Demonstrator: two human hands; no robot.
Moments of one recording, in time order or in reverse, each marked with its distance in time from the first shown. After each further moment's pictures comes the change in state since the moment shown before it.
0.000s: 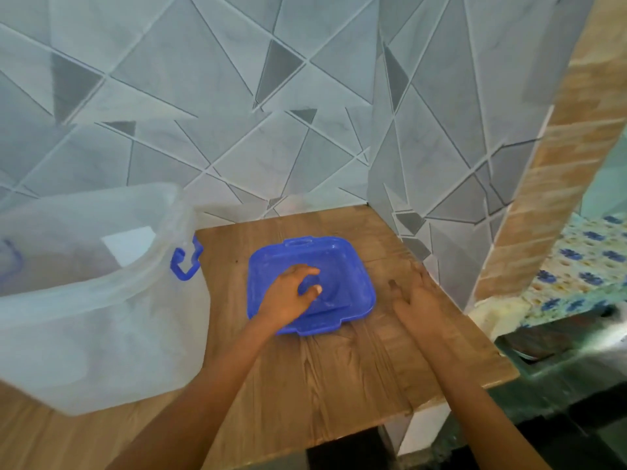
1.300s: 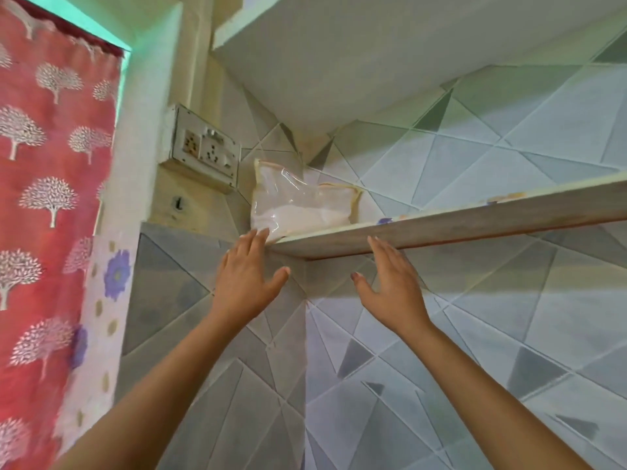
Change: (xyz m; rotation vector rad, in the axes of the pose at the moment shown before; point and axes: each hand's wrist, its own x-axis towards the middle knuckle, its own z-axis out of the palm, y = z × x) left_hand -0.281 -0.127 -0.738 0.892 1.160 -0.265; right_hand -0.188 -0.793 0.053 0.528 0.252 -1.285
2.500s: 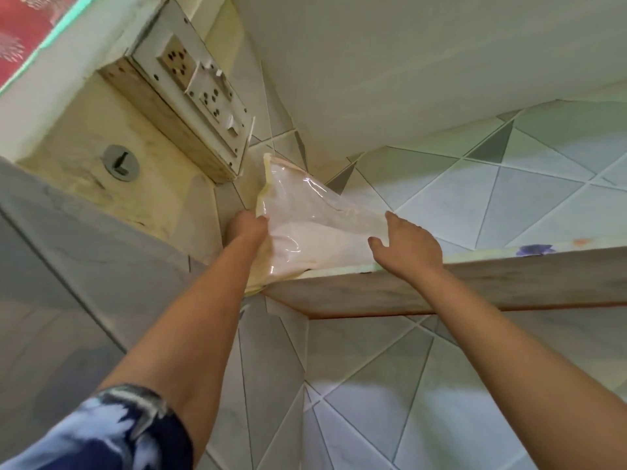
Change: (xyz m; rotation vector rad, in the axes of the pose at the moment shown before) left_hand 0.323 -0.181 0.199 -0.668 0.093 -0.397; right_hand 0.270 0.040 0.187 -0.514 0.134 0.079
